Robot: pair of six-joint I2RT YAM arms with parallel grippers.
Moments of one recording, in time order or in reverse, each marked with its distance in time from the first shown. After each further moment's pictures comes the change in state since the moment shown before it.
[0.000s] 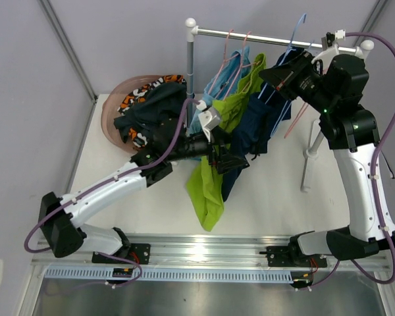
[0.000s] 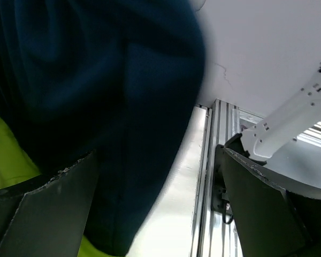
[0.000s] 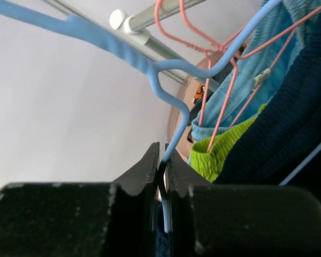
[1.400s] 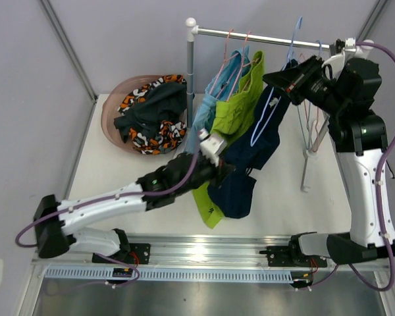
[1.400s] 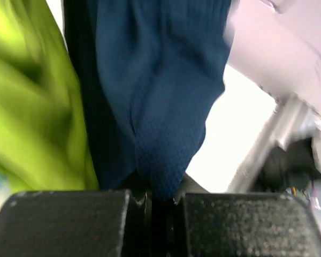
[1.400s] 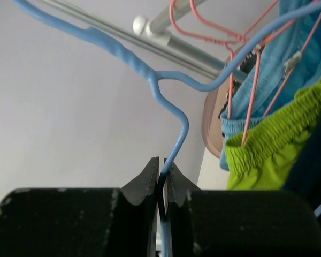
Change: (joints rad) left arm -0.267 -0.119 -0.254 -0.035 -0.645 -0.036; right arm -0.113 -0.026 -0.008 -0.012 -0.220 0.186
